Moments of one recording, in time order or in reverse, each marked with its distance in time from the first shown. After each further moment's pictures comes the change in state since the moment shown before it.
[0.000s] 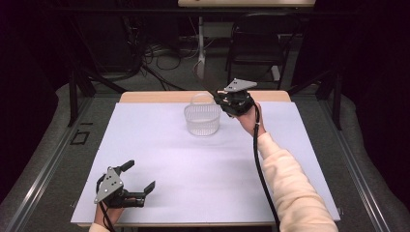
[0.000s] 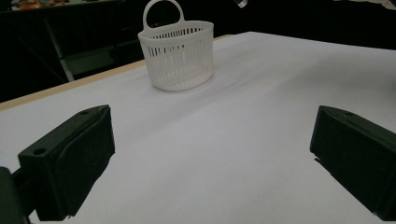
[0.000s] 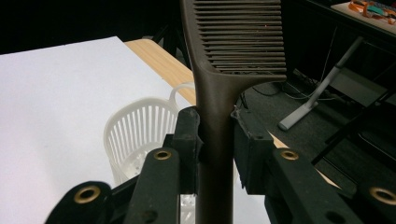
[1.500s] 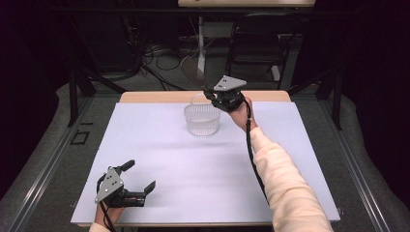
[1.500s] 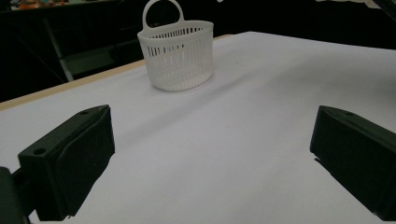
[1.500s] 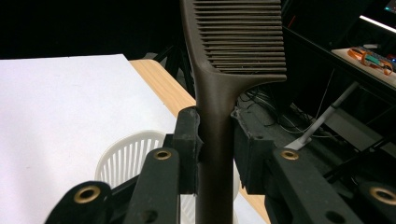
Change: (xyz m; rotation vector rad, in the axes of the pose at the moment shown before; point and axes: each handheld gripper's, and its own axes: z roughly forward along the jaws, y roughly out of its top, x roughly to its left) left arm 0.000 0.000 0.001 0.001 -0.002 0.001; right arm 0.008 0.014 0.023 -0.088 0.011 -0.122
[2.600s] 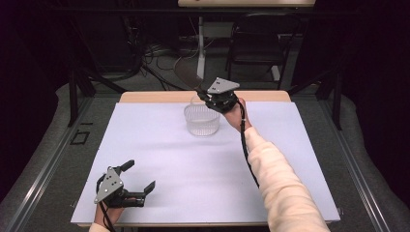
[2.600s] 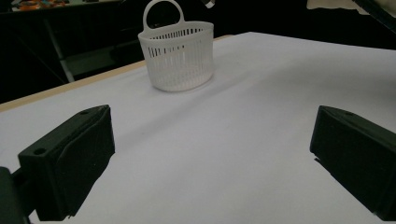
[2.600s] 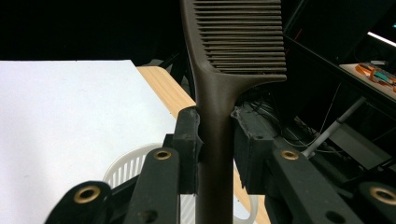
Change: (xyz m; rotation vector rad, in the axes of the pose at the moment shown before) left arm 0.000 0.000 -0.001 -0.003 0.001 0.001; right arm 0.010 0.000 0.016 -0.040 0.023 -0.038
